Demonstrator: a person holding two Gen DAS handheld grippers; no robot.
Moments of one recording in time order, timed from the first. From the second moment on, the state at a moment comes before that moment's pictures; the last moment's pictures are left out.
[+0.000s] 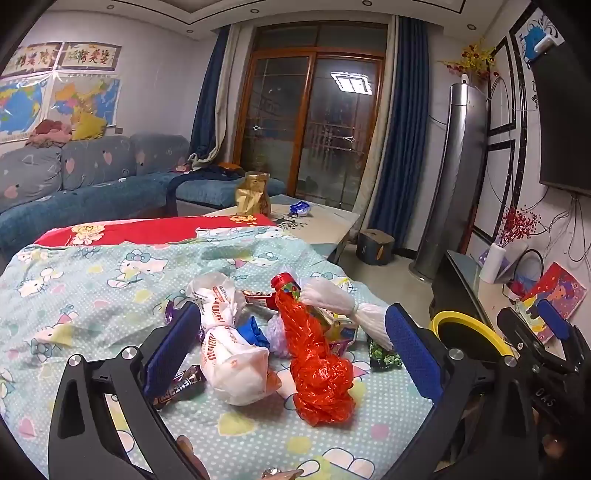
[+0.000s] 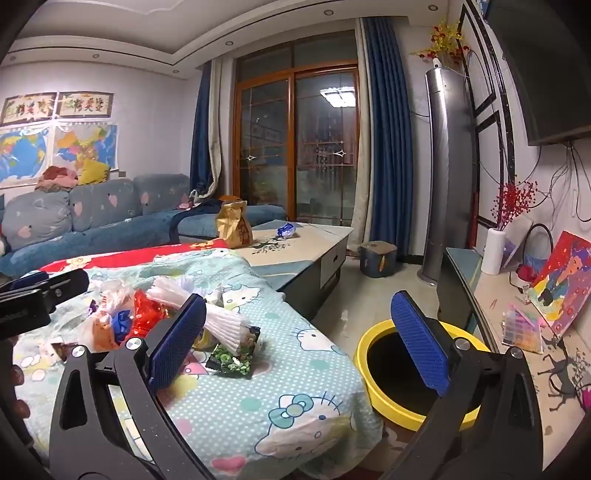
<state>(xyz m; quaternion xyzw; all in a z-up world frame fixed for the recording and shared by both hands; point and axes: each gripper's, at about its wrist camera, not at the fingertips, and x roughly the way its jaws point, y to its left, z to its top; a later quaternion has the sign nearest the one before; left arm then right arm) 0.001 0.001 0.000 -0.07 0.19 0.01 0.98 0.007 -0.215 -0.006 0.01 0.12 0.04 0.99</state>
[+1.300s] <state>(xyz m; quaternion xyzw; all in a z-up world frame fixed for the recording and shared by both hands) -0.005 -0.006 0.007 -0.08 0.18 0.00 0.98 0.014 -0.215 -0.009 0.00 0.12 0.03 0.99</state>
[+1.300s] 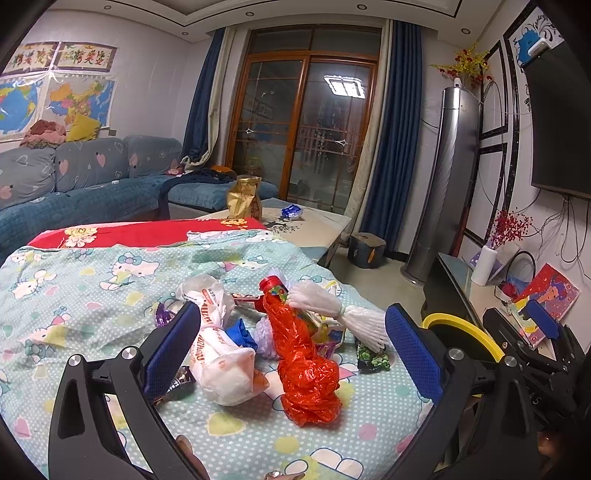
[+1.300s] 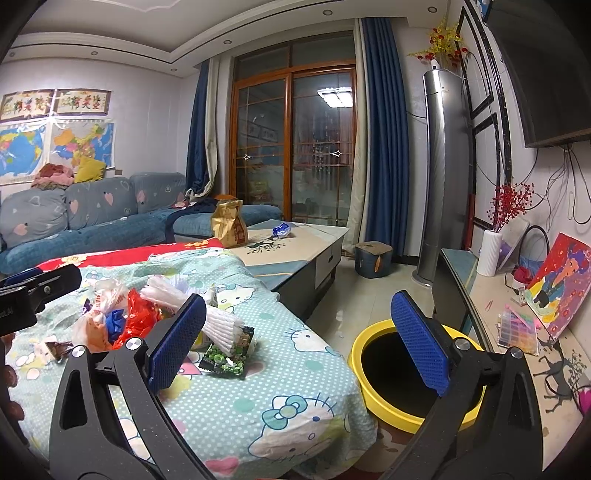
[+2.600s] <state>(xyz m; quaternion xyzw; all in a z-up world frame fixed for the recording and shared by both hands) 0.005 0.040 0.003 -0.11 0.18 0.04 0.98 0.026 -0.168 -0.013 -0.01 0.16 0.13 0.98</state>
